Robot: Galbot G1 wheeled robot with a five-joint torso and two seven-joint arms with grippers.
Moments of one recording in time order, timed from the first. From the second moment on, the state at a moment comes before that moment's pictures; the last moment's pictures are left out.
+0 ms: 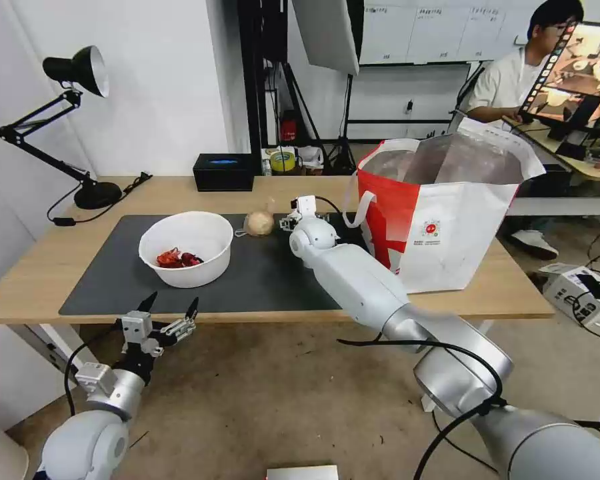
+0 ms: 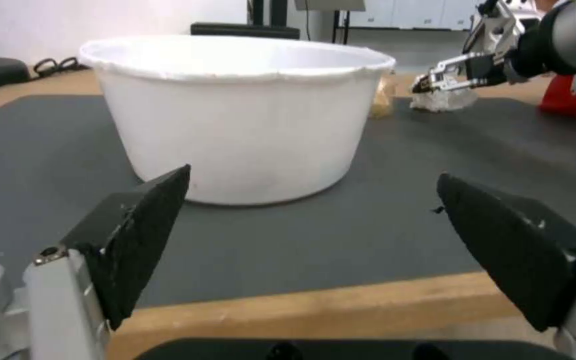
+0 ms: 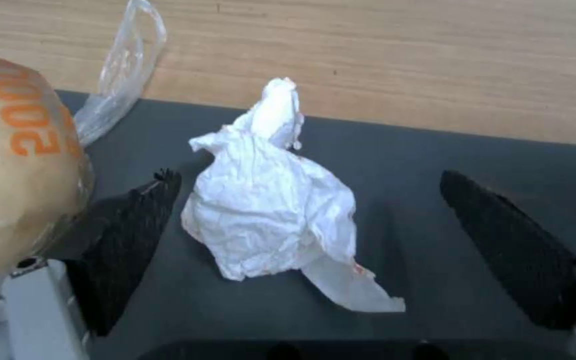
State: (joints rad) left arm 1.54 -1.17 -0.67 -1.99 -0.44 0.00 0.14; right arm -0.13 1.57 -0.31 0.80 0.78 -0.44 0.52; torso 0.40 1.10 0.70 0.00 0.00
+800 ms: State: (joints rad) left arm 1.55 -1.17 -0.67 -2.00 -0.44 0.01 0.14; right arm -0.10 1.57 -0.29 0.74 0.75 -0.47 0.39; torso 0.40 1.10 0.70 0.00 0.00
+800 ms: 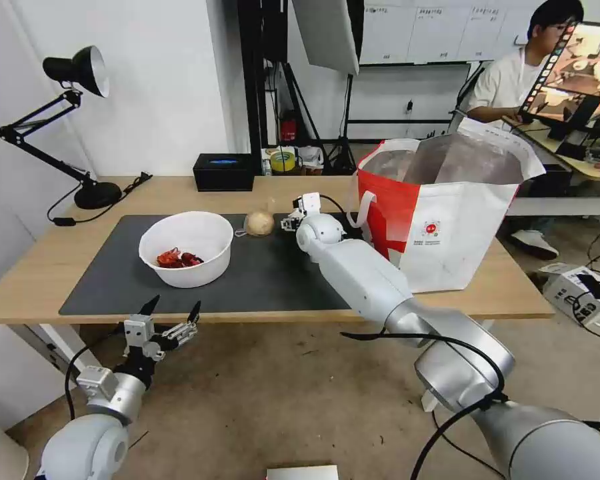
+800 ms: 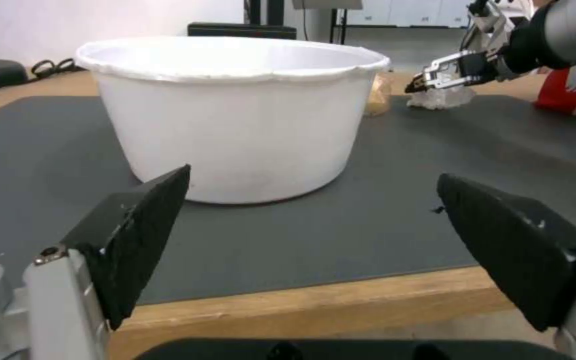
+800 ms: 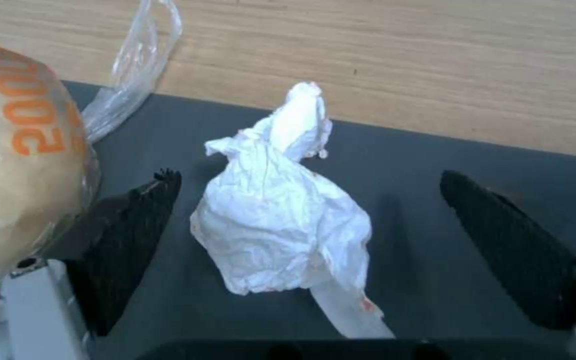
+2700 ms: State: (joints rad) left arm 1.57 -1.17 -0.67 -2.03 -0.44 0.01 0.13; right arm -0.15 1.53 -0.28 0.90 0.82 -0.52 0.39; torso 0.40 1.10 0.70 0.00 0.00
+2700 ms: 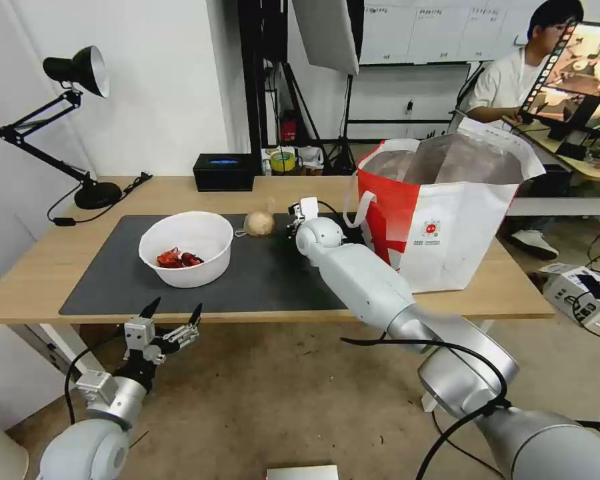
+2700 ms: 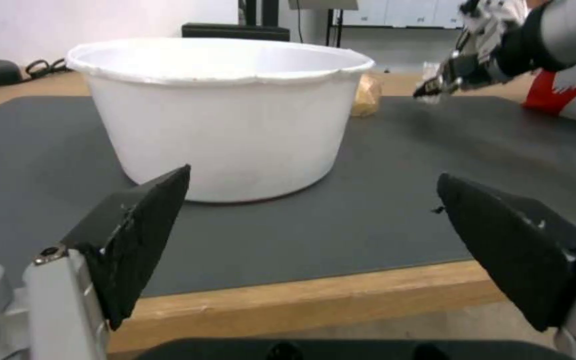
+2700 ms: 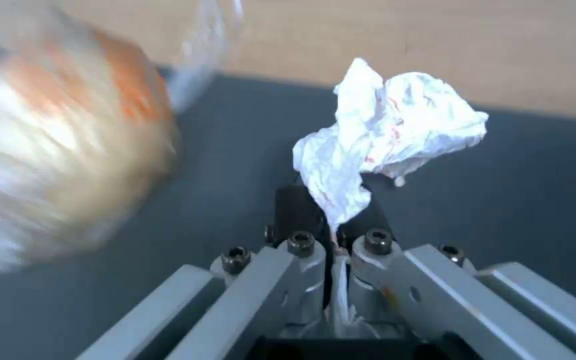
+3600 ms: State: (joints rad) left arm 1.59 -1.18 -0.68 -2.04 -0.44 0.01 0.13; right arm -0.39 1.06 -0.20 1.71 0.76 -0.25 0.36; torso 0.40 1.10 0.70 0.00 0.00
